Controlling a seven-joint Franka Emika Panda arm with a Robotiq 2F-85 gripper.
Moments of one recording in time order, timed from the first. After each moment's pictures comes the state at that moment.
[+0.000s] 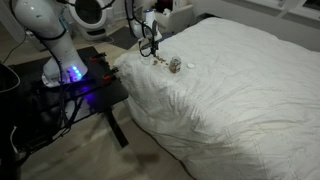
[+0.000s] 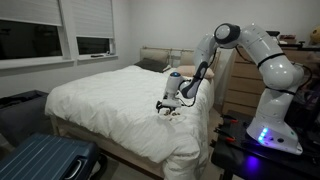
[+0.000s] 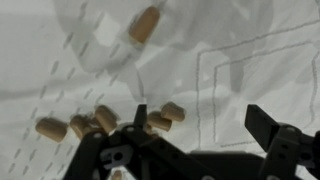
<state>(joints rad) -0.36 0.81 0.27 -1.99 -1.07 2.93 1.72</state>
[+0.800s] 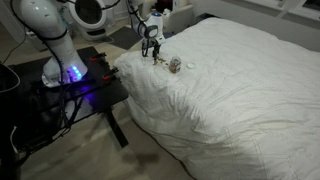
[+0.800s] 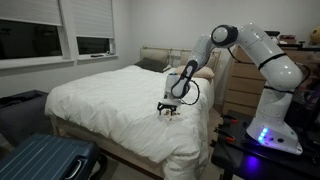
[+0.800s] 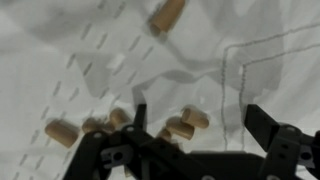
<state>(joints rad) -0.17 0.81 0.10 -1.99 -0.20 2.92 0.98</state>
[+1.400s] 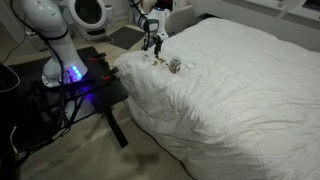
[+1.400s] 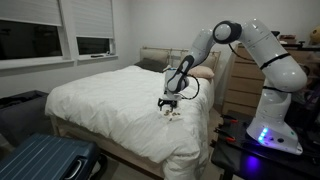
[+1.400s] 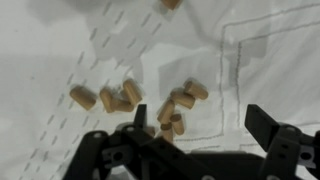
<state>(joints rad) 0.00 0.74 -0.05 -1.99 0.06 2.82 0.78</state>
